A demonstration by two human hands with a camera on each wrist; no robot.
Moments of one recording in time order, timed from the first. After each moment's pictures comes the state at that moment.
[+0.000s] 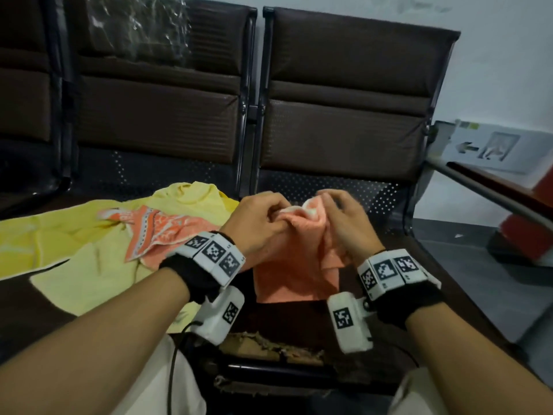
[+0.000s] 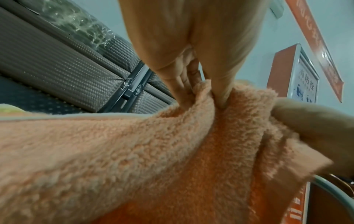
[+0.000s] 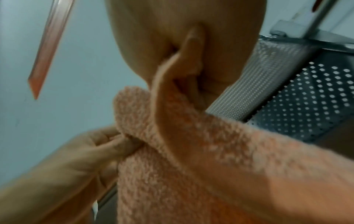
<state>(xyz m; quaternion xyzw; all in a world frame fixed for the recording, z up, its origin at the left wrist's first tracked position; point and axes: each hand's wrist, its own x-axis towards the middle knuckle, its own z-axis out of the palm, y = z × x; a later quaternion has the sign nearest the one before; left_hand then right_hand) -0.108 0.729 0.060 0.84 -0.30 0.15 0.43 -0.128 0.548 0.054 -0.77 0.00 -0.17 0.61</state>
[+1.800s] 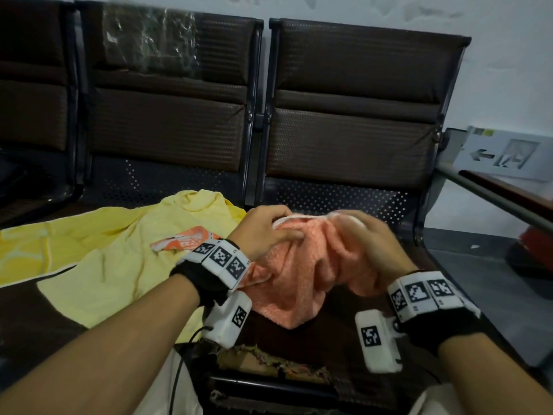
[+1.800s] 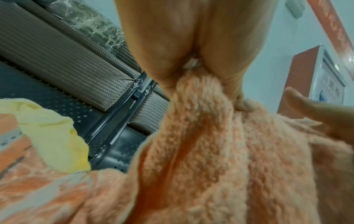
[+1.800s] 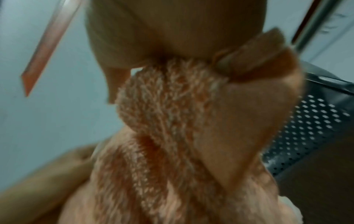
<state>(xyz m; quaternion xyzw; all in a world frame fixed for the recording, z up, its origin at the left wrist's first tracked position) -0.088 0.719 0.049 0.82 -0.29 0.04 0.49 -0.144 0.507 0.058 -0.78 -0.04 -0.10 0.62</state>
